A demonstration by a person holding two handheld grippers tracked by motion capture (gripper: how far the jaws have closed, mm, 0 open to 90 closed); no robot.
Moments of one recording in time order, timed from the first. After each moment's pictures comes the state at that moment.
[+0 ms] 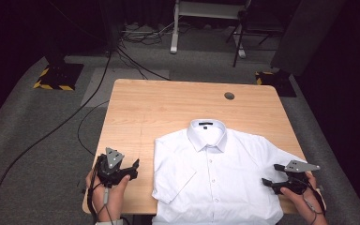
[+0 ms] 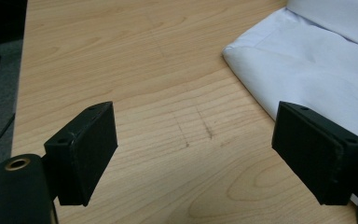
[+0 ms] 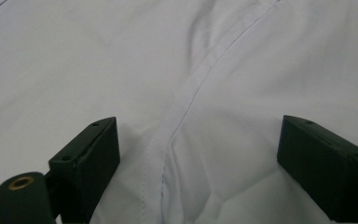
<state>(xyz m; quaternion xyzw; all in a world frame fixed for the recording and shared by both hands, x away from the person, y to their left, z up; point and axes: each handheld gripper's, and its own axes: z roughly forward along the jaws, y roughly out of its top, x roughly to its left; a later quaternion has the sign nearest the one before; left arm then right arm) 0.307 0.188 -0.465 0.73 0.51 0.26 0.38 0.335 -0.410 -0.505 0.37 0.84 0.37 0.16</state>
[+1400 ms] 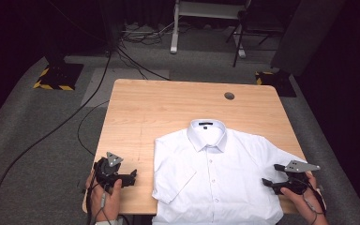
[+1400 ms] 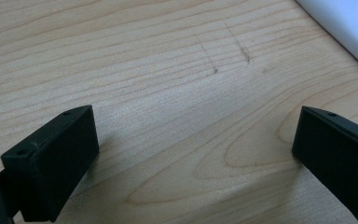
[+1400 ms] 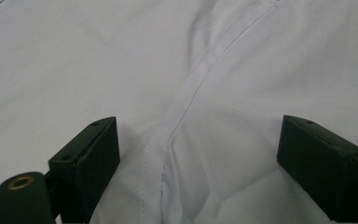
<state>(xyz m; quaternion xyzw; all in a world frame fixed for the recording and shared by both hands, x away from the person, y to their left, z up) 0.319 0.203 -0.506 0.76 0.53 0.20 0.30 0.335 -0.410 -0.505 0.37 0.84 0.37 0.16</state>
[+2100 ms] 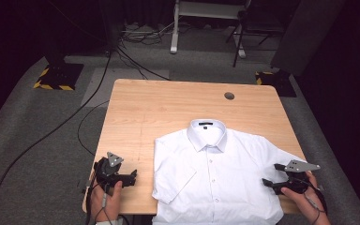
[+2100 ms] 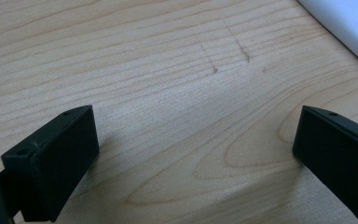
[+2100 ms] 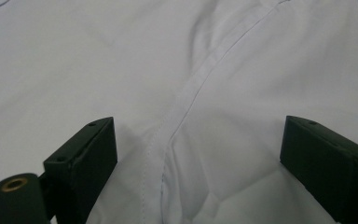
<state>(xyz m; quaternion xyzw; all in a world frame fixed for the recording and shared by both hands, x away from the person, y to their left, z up) 0.320 0.203 -0.506 0.77 0.53 0.20 0.31 0.336 -0.411 -0.502 0.36 0.84 0.37 0.16</state>
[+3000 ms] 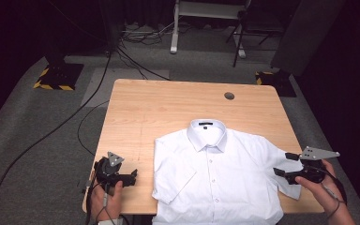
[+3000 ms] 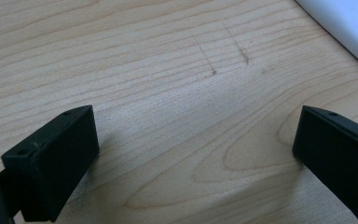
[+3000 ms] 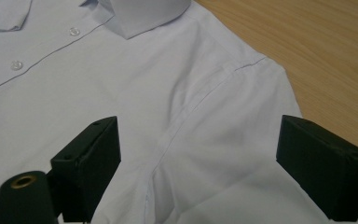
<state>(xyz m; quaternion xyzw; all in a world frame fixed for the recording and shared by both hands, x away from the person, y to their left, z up) 0.321 0.203 -0.507 0.77 0.53 0.20 0.31 0.344 -0.423 -0.434 0.35 0.84 0.37 0.17</state>
